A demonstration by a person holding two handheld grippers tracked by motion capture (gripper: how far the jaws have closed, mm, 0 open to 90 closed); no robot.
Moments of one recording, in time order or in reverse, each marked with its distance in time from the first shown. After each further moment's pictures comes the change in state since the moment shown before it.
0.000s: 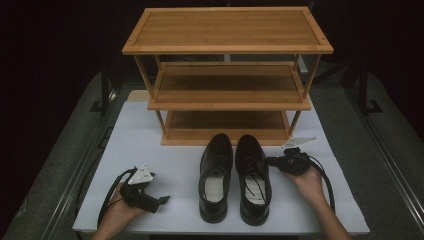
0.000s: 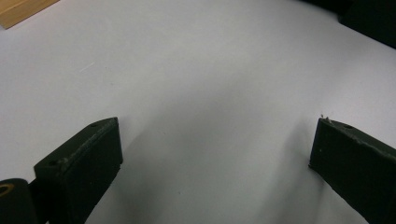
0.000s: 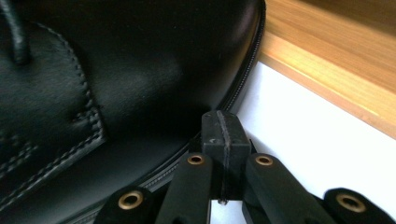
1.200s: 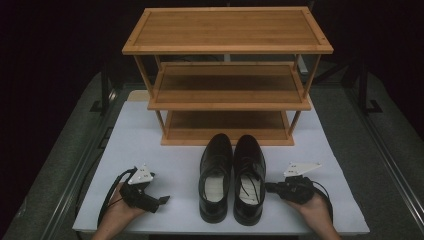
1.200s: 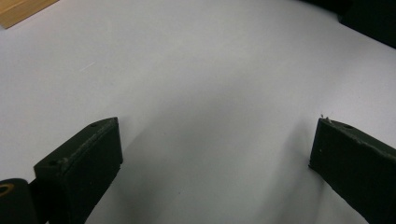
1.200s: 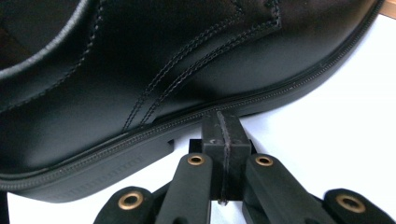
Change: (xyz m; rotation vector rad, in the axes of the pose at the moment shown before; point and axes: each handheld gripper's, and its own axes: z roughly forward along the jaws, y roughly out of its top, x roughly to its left) left arm 0.000 0.000 0.000 0.001 -0.001 0.000; right arm 0.057 -0.039 -0.026 0.004 0.137 -0.046
